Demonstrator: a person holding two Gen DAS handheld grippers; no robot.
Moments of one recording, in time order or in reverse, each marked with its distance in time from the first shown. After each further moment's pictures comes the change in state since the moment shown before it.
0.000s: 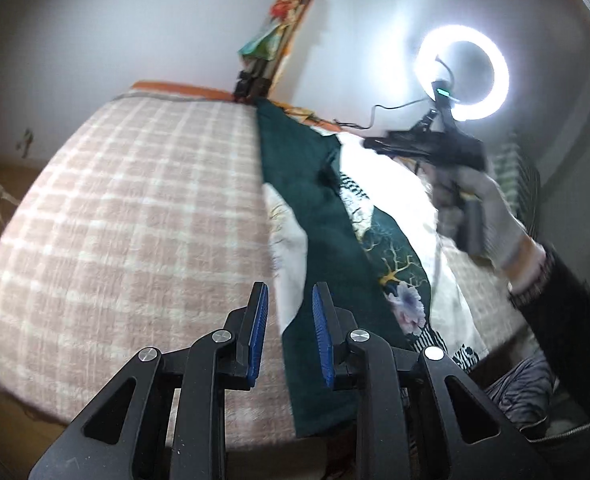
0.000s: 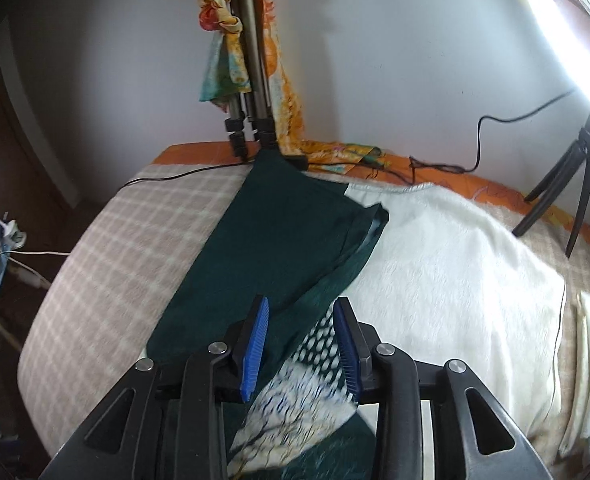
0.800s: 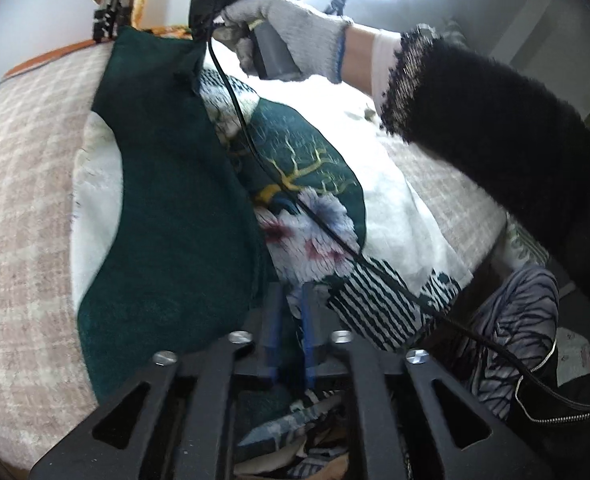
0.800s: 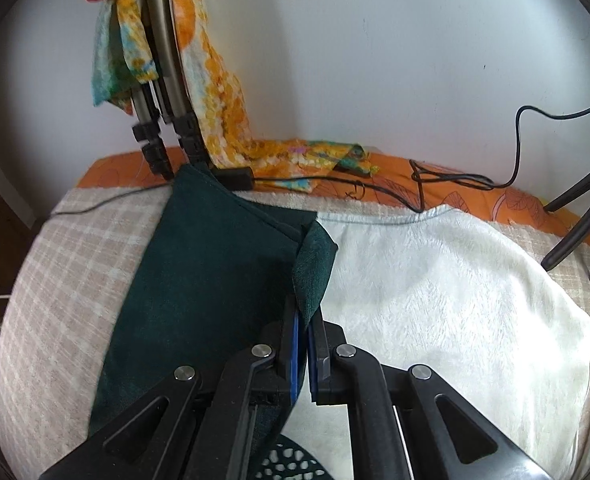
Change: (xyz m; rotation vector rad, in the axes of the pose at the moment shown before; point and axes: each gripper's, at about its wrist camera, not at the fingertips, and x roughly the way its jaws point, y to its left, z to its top) left arm 0.101 -0.102 -0.041 0.266 0.288 -0.167; right arm 0.125 -0.024 0.070 0.067 0.068 -0.161
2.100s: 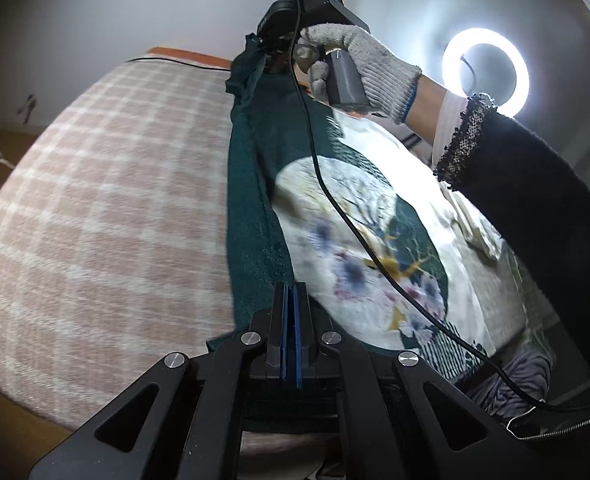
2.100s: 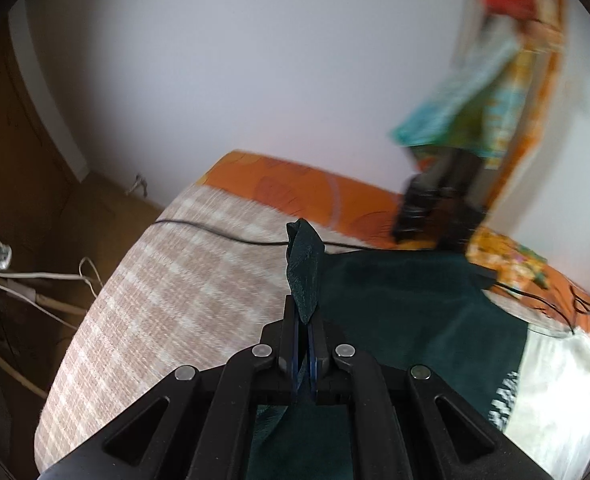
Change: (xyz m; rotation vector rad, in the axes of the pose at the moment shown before) left arm -0.098 0.115 -0.026 -0.310 -0.239 0.124; right arm -0.015 0.205 0.056 -0.210 -0.011 0.158
